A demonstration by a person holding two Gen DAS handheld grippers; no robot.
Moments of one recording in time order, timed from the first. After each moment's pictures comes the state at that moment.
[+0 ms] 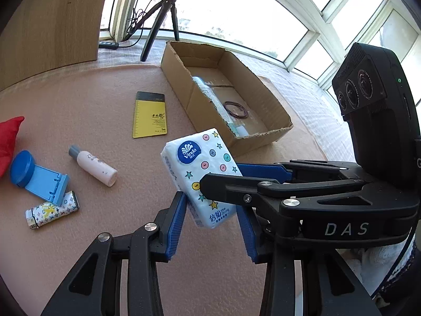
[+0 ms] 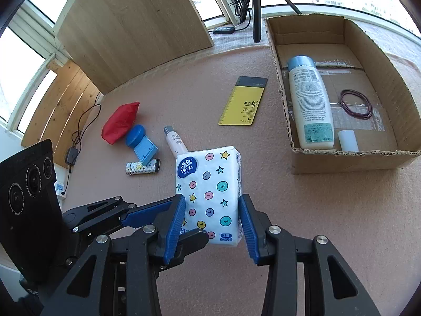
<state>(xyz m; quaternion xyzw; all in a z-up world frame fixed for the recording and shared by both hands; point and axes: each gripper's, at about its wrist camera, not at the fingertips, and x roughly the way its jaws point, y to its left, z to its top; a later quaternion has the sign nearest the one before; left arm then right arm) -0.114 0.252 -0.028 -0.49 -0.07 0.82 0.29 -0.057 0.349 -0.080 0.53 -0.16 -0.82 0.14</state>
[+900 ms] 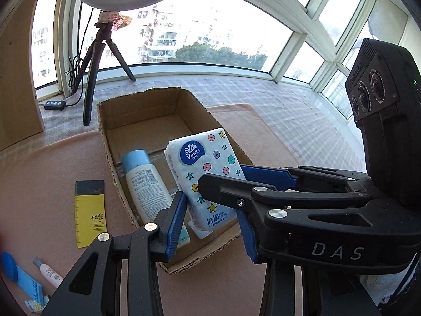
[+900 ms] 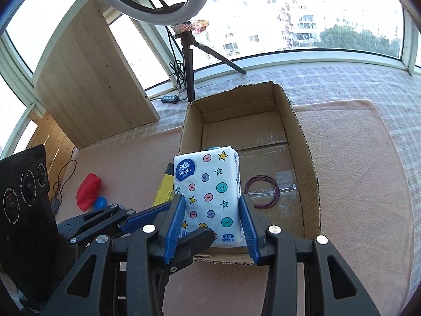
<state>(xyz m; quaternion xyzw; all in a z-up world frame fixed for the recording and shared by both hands) -0.206 0.376 0.007 -0.45 -0.03 0.84 0.31 -0.109 0.466 -0.037 0.47 -0.17 -0.86 0.06</state>
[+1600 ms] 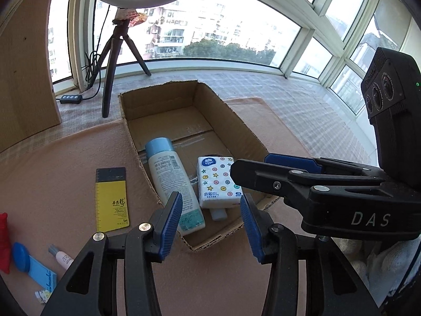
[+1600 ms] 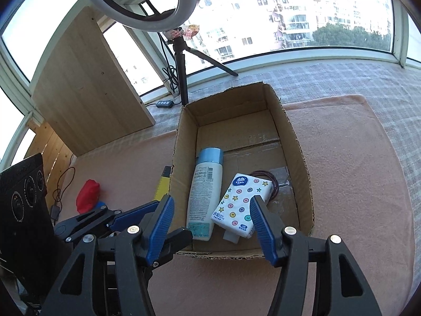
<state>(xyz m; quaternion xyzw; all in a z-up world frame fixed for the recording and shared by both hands) -0.193 0.345 0.009 -0.46 -0.01 0.84 0.28 -0.093 0.465 -0.034 0.46 -0.18 -0.86 0.05</state>
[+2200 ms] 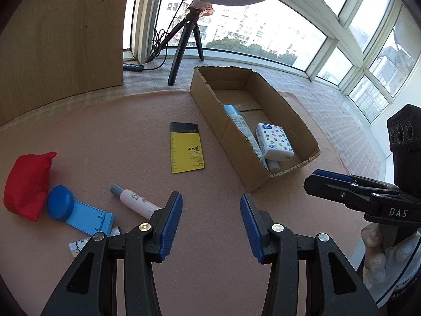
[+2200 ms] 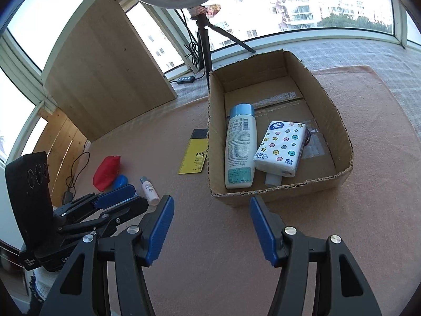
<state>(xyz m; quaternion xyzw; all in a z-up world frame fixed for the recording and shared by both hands) -0.150 0.217 0.001 -0.48 -0.04 0.85 0.22 -0.038 0.404 -0.048 0.48 -0.20 -0.85 0.07</state>
